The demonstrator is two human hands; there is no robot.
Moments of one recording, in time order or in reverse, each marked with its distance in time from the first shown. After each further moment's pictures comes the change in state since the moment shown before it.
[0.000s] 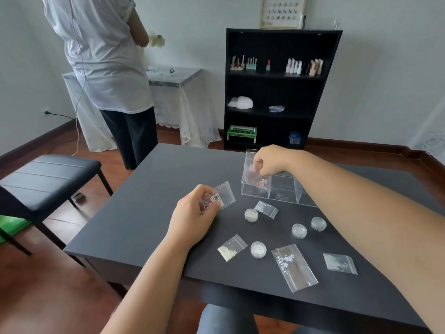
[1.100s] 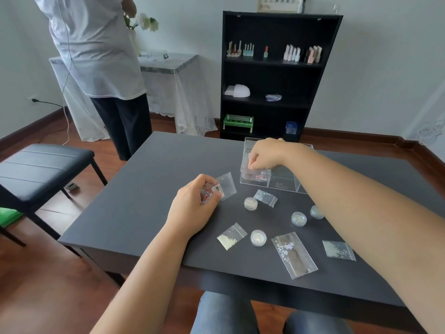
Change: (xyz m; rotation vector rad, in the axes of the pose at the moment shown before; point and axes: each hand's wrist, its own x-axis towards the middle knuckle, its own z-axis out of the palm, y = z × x) left_hand 0.001 0.000 0.001 0.028 -0.031 0.034; right_hand 0.004 -0.008 0.016 -0.085 0.038 -0.008
